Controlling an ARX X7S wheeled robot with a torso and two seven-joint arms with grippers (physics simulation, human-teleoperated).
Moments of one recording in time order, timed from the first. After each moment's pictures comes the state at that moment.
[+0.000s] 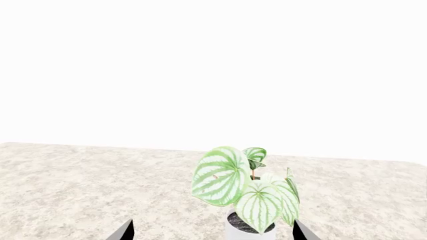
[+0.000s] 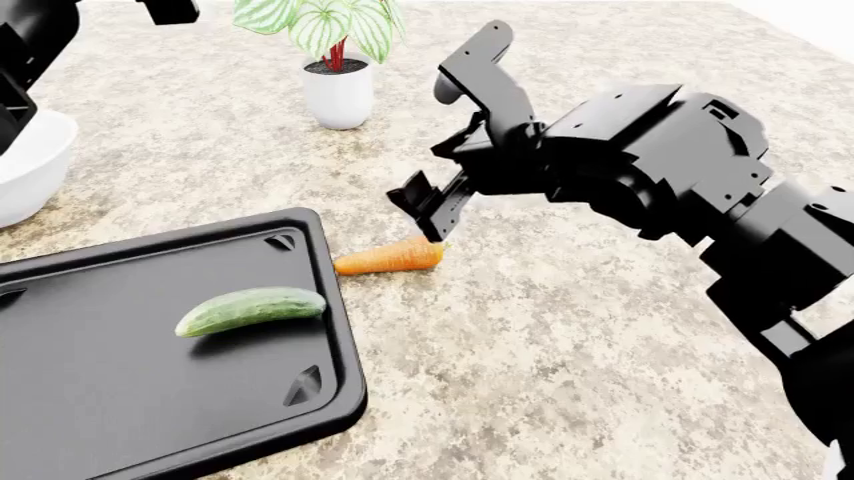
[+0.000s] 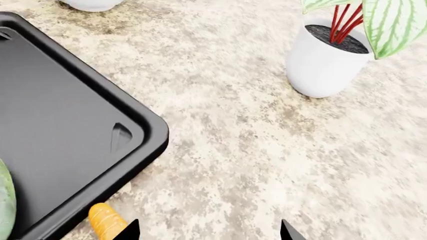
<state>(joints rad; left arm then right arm) -1.39 -0.67 0.30 0.11 -1.23 -0.98 -0.67 1.62 0.31 -1.31 0.61 1.08 0.63 -0.43</state>
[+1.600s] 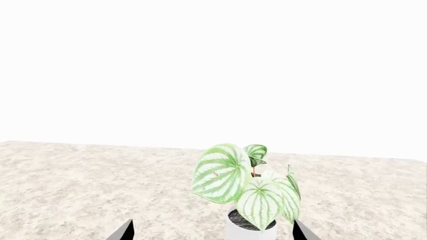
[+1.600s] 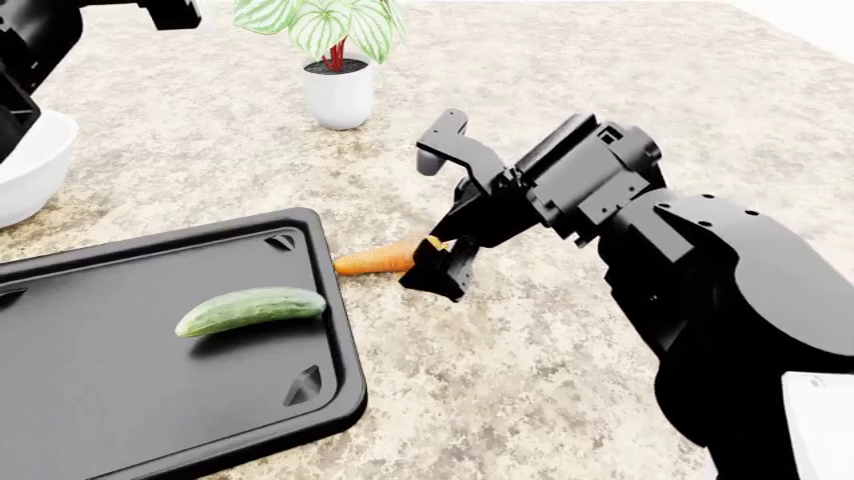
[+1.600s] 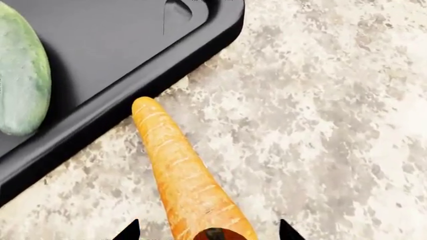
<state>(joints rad) -1.38 -0.67 0.31 0.11 -1.23 -0.97 -0.66 1.60 0.01 -1.50 1.20 0.84 0.57 -1.08</state>
